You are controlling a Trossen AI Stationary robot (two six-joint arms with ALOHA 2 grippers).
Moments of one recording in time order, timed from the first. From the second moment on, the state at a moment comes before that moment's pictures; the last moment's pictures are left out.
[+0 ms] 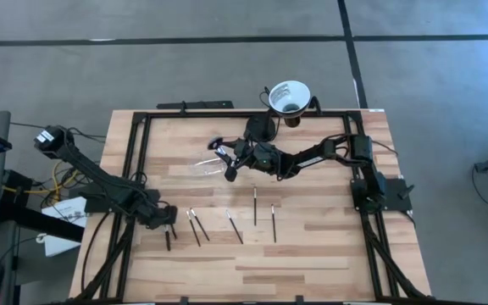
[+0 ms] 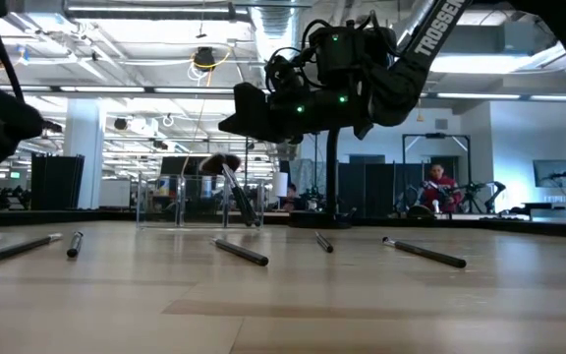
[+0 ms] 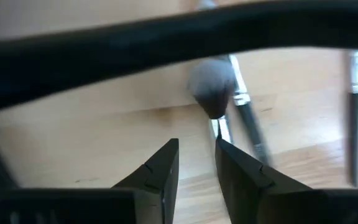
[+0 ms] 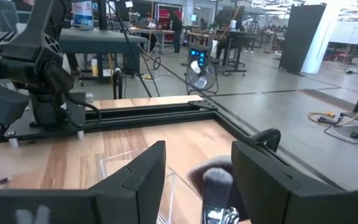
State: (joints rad) left arm -0.64 0.98 0.39 -0.69 -0.02 -2.07; right arm -0.14 2.08 1.09 0.94 0.21 -0.11
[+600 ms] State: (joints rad) left arm -0.64 1.01 0.35 -0.65 -0.09 -2.05; right arm -0.14 2.08 1.09 0.94 0.21 -0.11
